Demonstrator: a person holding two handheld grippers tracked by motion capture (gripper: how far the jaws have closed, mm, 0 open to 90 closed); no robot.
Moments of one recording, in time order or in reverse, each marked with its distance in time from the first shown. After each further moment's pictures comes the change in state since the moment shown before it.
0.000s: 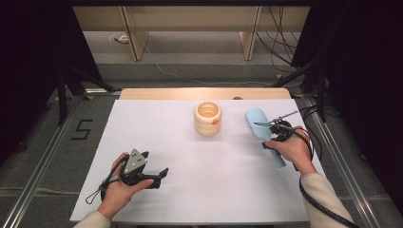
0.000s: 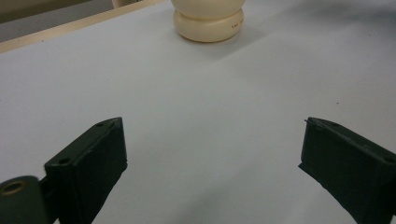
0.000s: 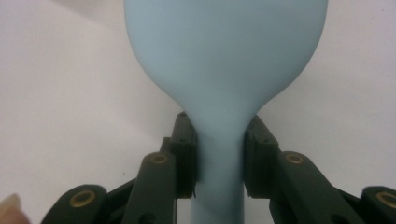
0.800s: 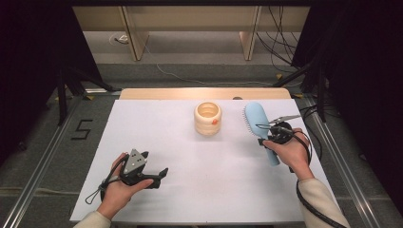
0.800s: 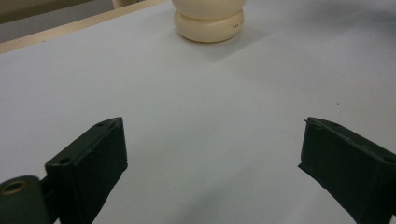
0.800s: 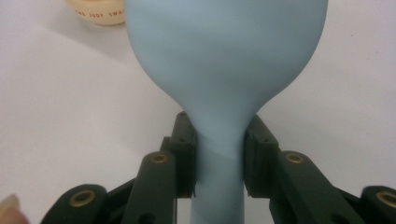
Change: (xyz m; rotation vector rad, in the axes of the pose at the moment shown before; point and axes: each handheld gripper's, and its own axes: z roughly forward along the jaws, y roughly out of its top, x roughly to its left) left arm 0.000 0.000 -0.001 -0.001 0.000 0.000; right arm 0.011 -0.006 -0.004 -0.173 0.019 0.003
